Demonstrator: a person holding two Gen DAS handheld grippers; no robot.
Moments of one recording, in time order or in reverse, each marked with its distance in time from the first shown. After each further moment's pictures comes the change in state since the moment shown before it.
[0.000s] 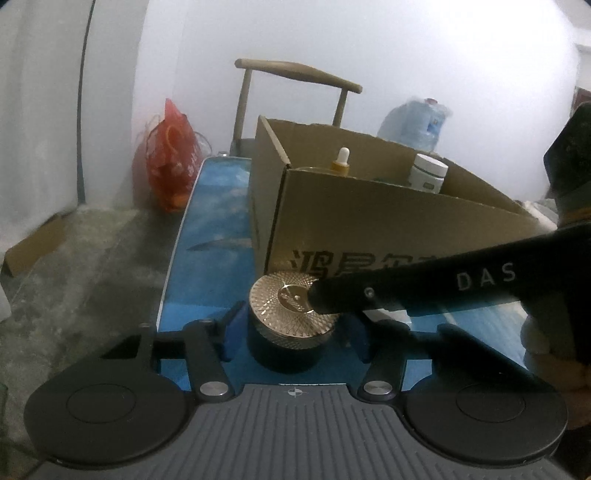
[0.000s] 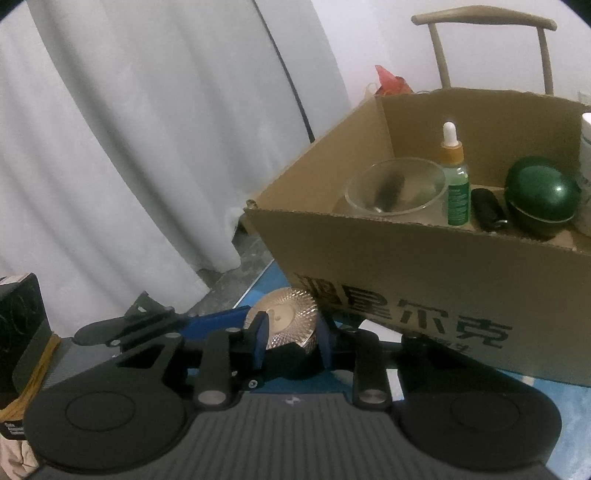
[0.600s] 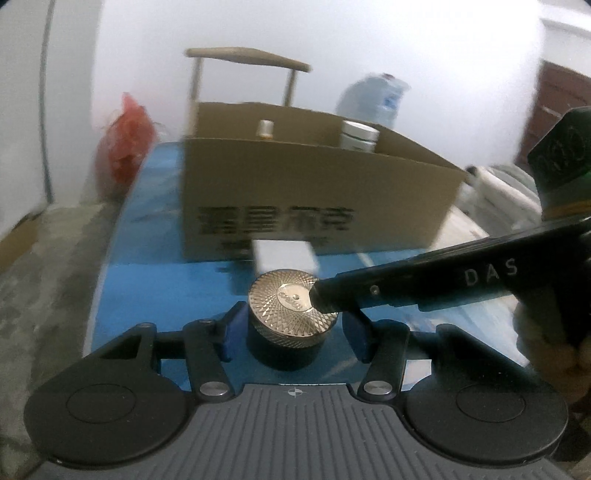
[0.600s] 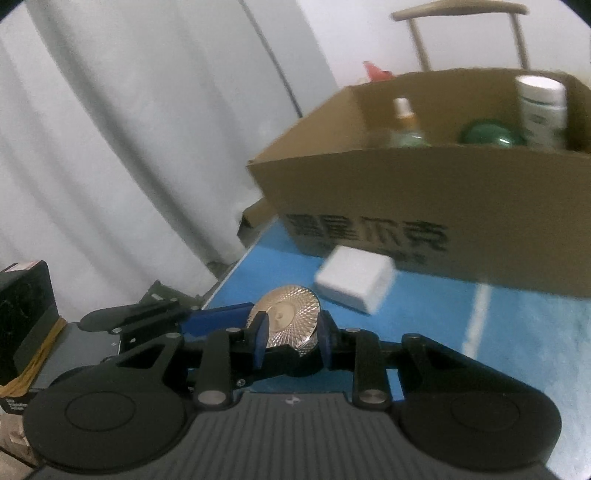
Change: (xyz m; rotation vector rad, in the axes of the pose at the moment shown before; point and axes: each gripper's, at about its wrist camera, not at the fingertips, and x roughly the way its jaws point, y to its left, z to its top) left arm -0.025 -0.057 -0.021 0.090 0.071 -0.104; right arm -0.065 -0.022 -0.046 0.062 -0.010 0.012
